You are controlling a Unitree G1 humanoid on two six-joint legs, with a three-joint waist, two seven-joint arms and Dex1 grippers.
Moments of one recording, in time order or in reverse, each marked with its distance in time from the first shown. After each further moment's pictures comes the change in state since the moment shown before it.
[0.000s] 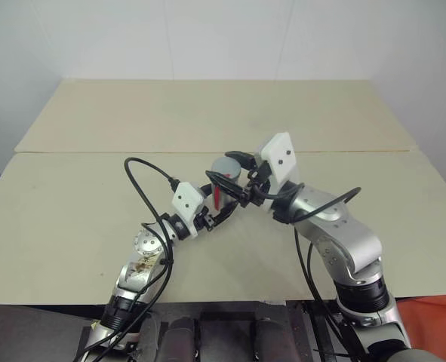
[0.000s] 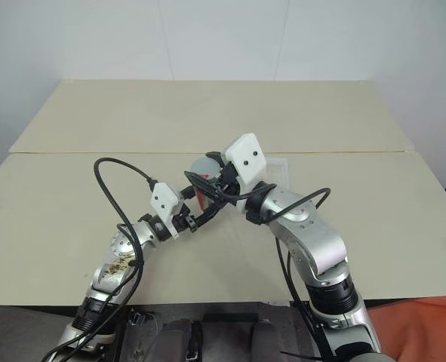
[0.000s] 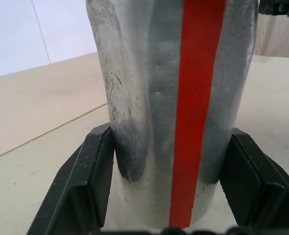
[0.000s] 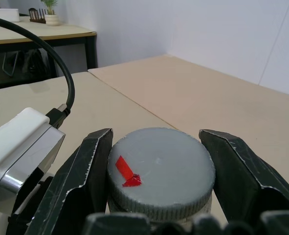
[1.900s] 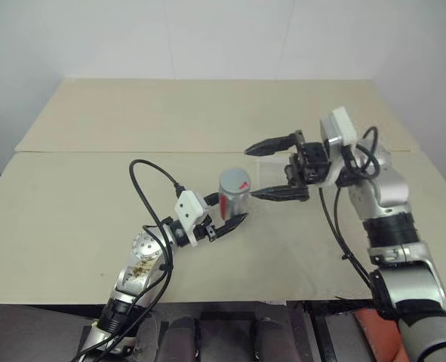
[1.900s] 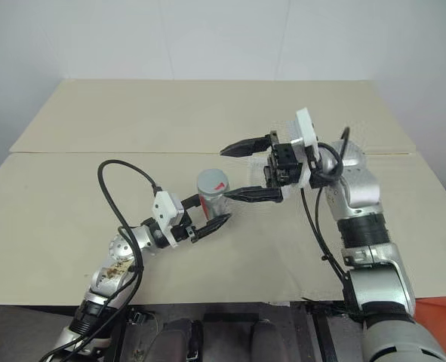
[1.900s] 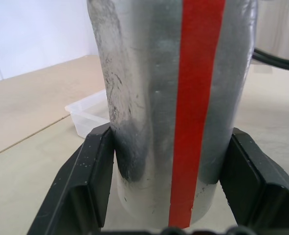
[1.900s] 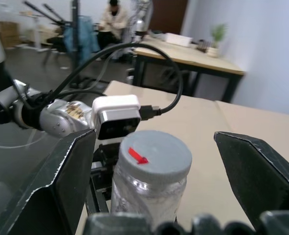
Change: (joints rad) left arm 0.021 0.018 -0.027 0.004 -0.052 -0.063 -0.140; right arm -0.252 -0.252 -0.134 0.632 0.216 -0.520 1.009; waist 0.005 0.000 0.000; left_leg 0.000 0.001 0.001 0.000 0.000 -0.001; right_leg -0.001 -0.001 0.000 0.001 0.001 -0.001
